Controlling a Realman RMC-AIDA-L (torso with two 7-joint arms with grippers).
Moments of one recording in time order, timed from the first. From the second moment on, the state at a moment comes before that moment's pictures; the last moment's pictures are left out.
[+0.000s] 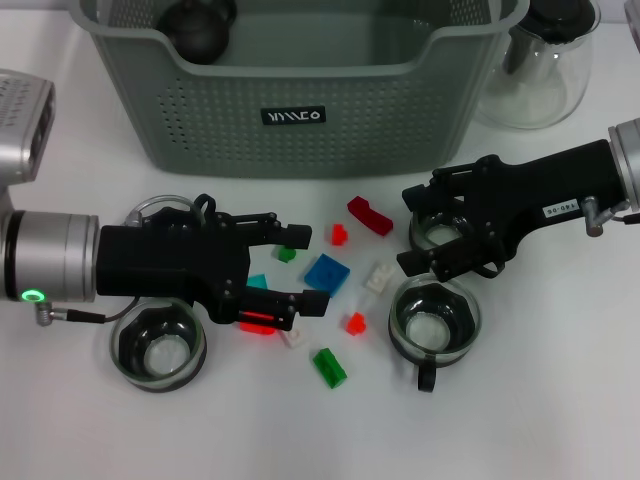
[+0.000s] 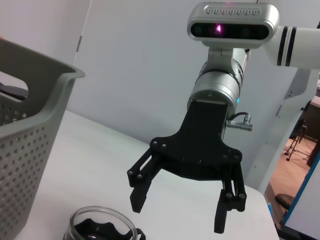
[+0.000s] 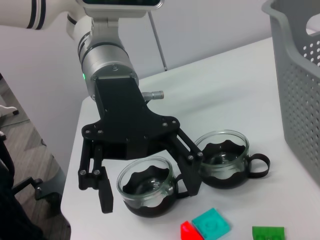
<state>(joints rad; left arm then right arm) -0.54 -2.13 0.59 0.62 2.18 1.80 -1.33 0.73 2.05 -0.88 -0.70 -2.16 -1.67 1.56</state>
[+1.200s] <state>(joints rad) -0.56 -2.16 0.61 0.60 2.17 1.70 -1.33 0.65 1.96 -0.86 -0.85 -2.18 -1.71 1.75</state>
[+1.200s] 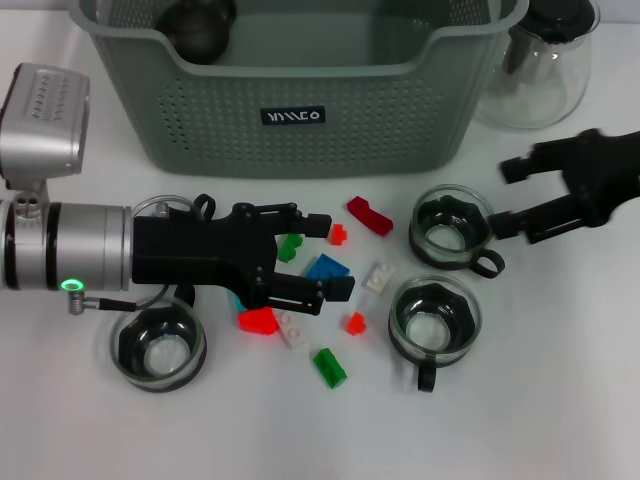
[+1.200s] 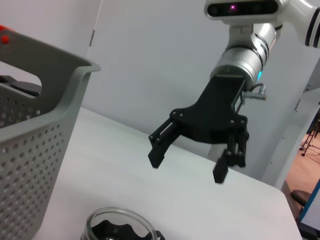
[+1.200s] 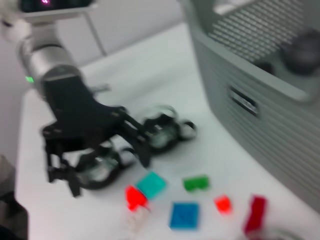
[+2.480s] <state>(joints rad) -0.57 -2.16 0.61 0.60 2.17 1.71 -1.31 0.72 2.08 -0.88 -0.92 -2.53 -1.46 2.05</state>
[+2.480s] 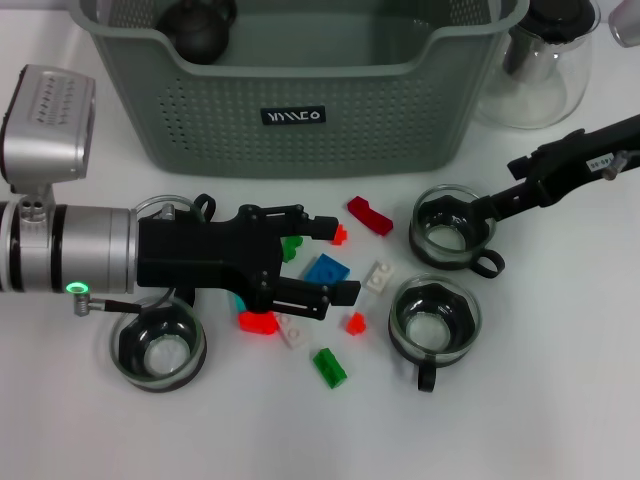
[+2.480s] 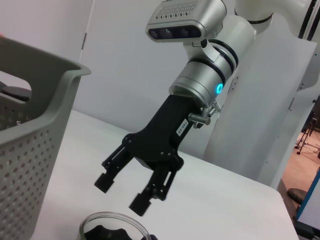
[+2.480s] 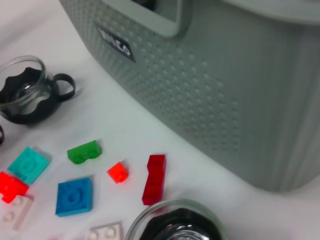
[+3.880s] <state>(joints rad) -0.57 -2.16 0.61 0.59 2.17 1.70 -1.30 0.78 2.10 -1.06 -0.75 -2.53 -1.19 2.08</state>
